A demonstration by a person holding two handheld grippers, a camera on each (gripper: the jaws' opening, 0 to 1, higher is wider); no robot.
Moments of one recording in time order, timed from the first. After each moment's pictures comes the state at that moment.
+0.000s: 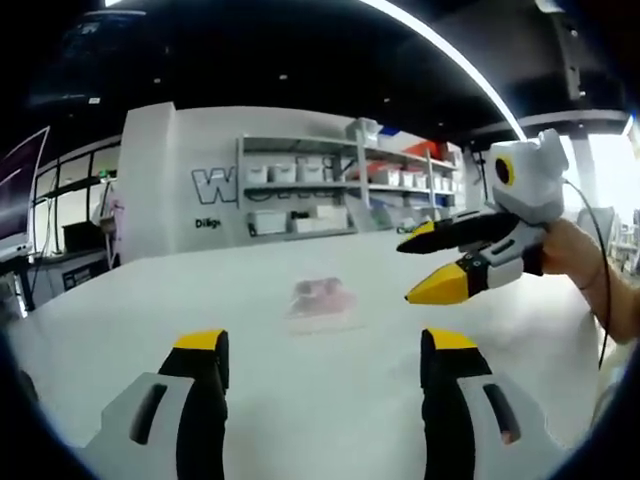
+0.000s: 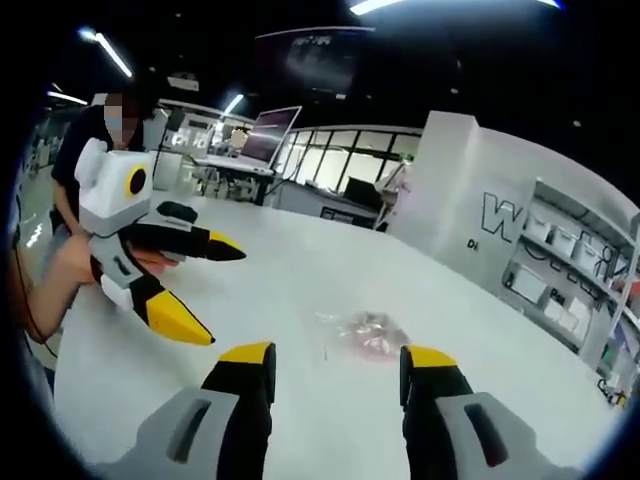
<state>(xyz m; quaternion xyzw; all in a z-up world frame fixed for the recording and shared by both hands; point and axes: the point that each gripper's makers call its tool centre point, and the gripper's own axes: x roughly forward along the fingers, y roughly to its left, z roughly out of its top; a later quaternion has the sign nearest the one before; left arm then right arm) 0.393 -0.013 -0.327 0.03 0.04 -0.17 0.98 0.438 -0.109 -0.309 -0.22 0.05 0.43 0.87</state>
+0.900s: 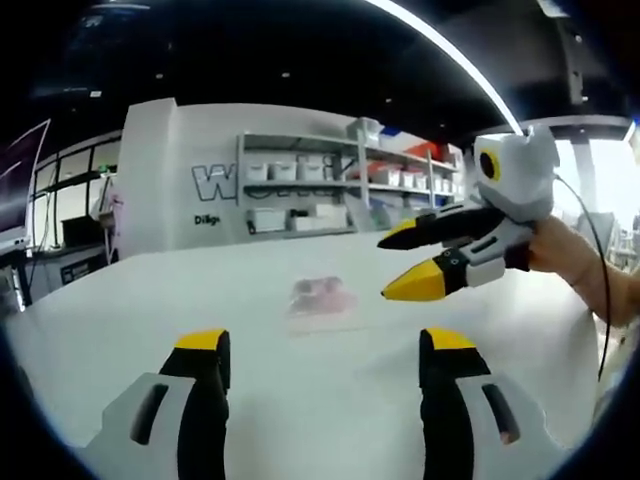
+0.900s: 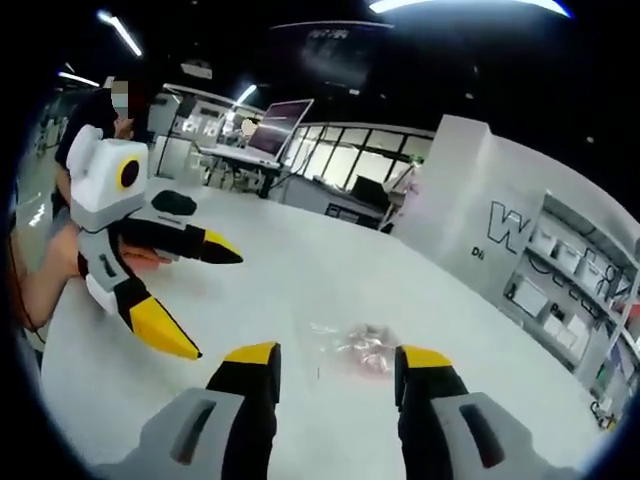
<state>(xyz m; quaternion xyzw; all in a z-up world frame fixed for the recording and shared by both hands) 0.396 -0.013 -0.329 0.02 0.04 -0.17 0.98 0.448 -0.090 -0.307 -0.25 0.04 0.44 0.86</state>
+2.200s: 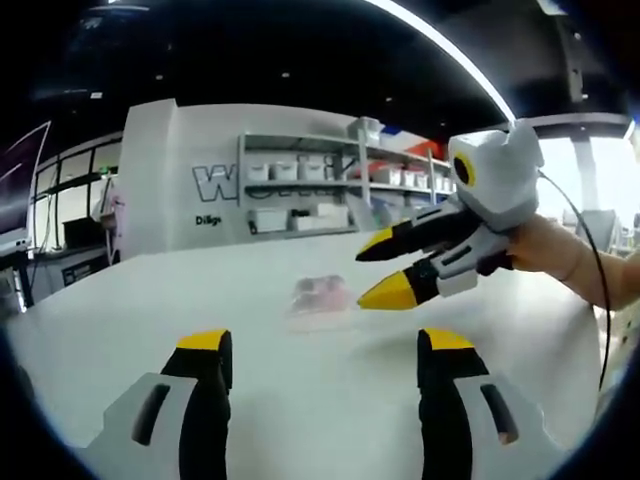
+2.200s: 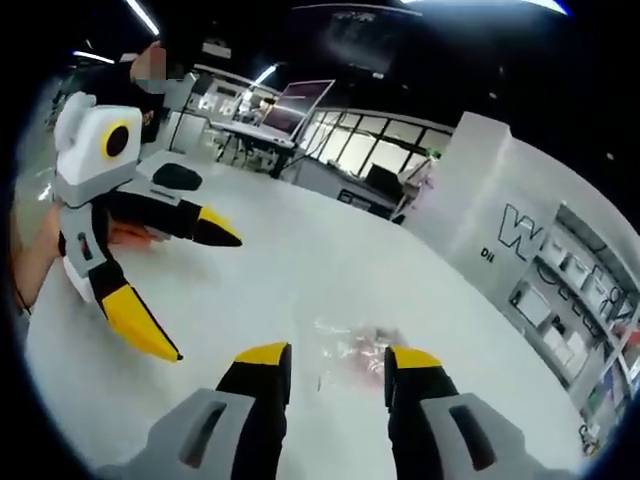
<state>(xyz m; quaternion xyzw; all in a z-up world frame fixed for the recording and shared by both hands) 0.394 -0.011 -0.330 0.03 0.04 -0.17 0.98 0.460 -0.068 -0.324 -0.31 0.06 0.45 0.83</state>
